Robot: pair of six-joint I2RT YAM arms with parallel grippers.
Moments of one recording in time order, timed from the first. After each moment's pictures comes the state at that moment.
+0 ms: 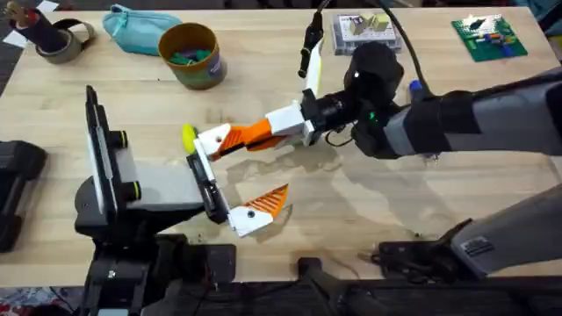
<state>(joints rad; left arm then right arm) -0.01 0.00 0.01 -0.12 1.13 0.06 0.56 1.76 0.66 1.05 -1.32 1.36</state>
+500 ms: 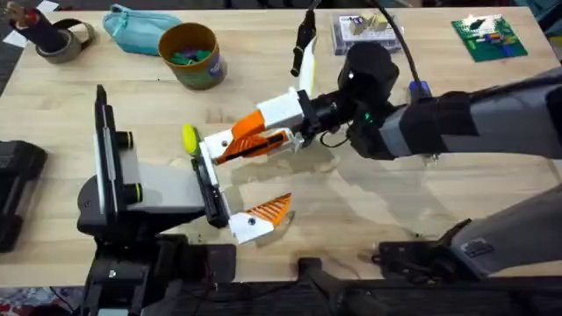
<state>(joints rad) -0.02 0.00 0.01 -0.12 1.17 0.06 0.59 1.76 0.68 1.05 -1.31 1.36</state>
